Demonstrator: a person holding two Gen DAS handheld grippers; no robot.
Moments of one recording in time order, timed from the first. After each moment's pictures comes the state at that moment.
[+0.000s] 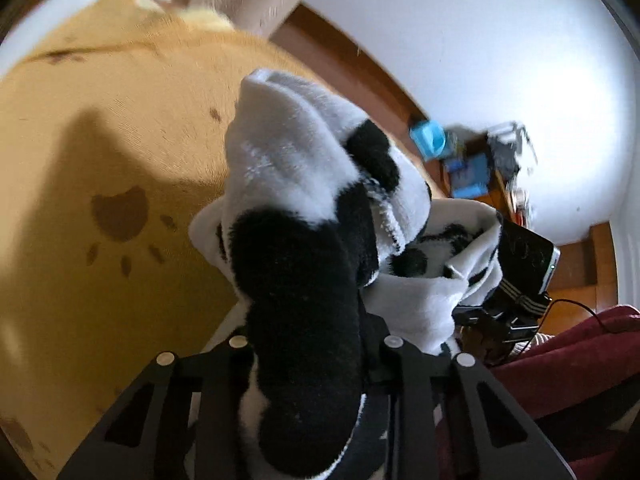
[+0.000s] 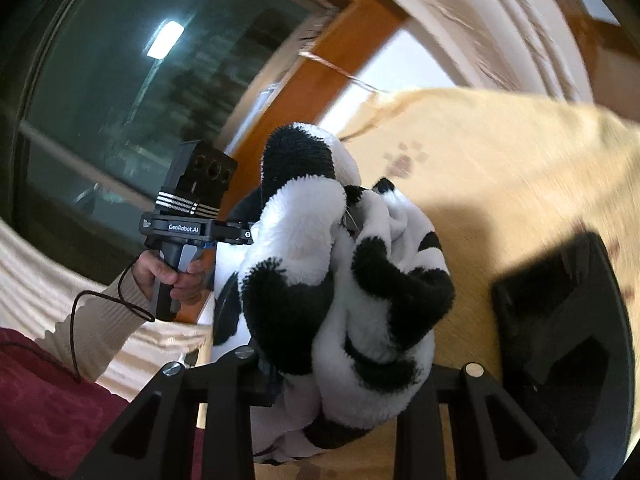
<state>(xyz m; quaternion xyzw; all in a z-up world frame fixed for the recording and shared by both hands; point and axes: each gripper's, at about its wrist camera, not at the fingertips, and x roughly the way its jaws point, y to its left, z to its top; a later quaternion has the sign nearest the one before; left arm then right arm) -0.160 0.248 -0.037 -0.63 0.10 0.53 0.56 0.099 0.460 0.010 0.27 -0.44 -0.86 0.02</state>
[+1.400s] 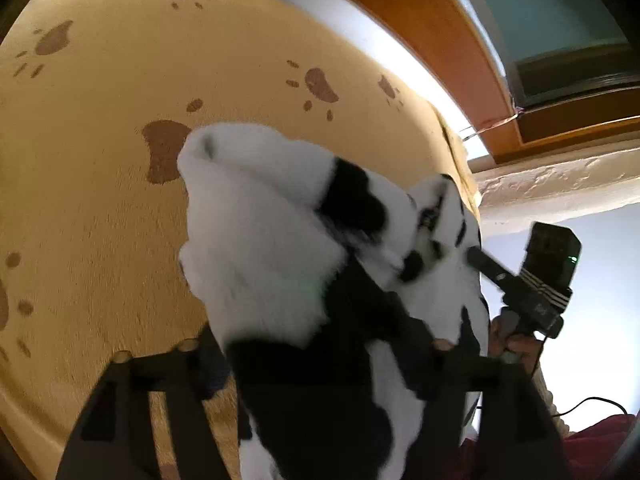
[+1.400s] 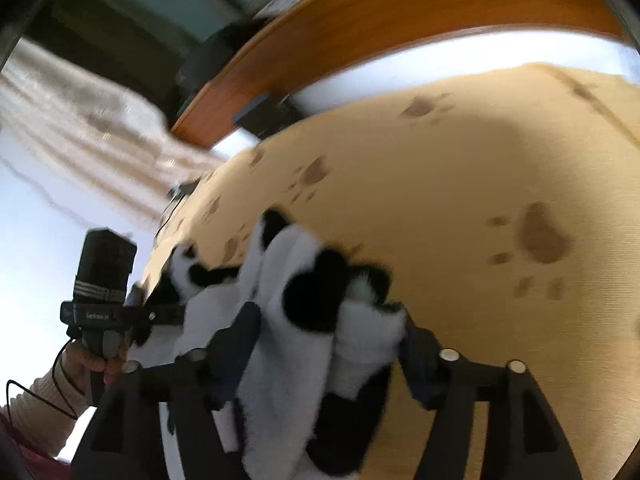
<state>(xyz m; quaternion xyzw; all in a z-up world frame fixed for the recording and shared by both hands) -0.030 -0.043 -0.119 -0.60 -0.30 0.72 0.17 -0.154 0.386 -0.006 0.48 -0.20 -0.82 0.23</state>
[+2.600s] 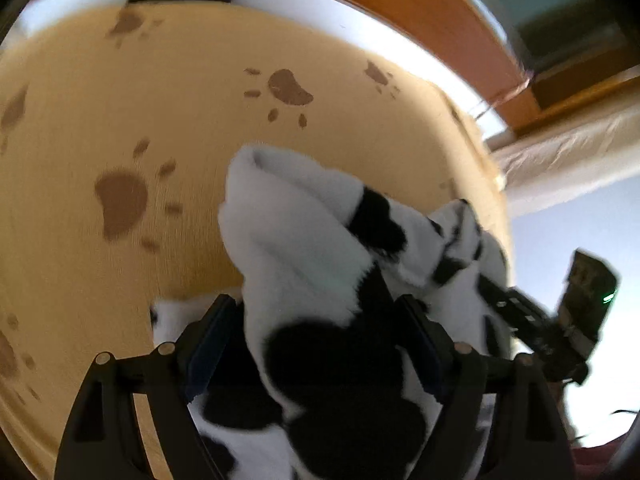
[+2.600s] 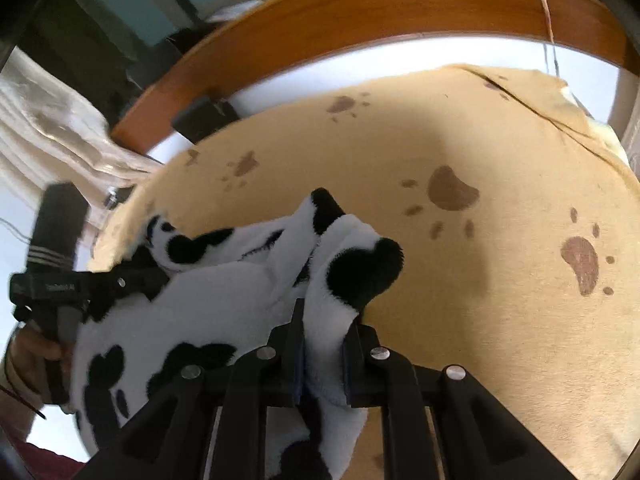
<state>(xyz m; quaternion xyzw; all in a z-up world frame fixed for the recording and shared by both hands) -0.049 -0.005 -0.091 -0.59 -0.25 0.75 0.17 -0.120 0.385 -0.011 0.49 -0.15 -0.85 0.14</state>
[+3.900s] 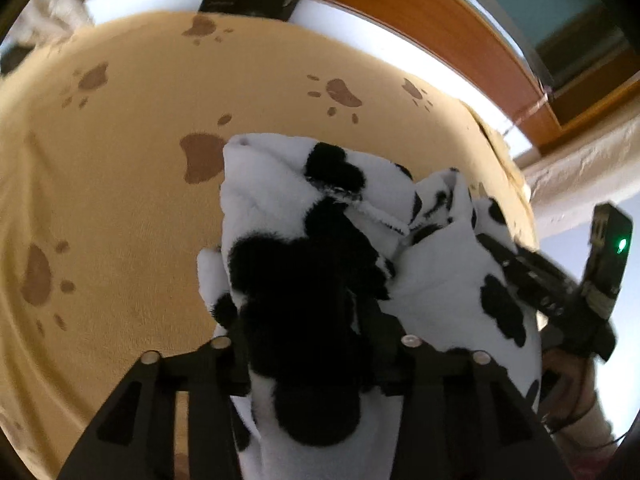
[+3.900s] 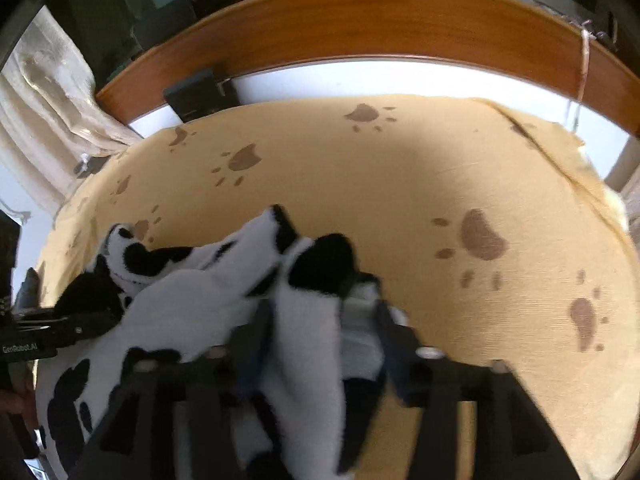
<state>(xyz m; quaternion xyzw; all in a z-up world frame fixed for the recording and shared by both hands) -0.007 -0.015 -0.095 -0.58 -0.18 0.79 0.08 -0.144 0.341 -0.010 0.50 -0.04 -0.86 0.08</state>
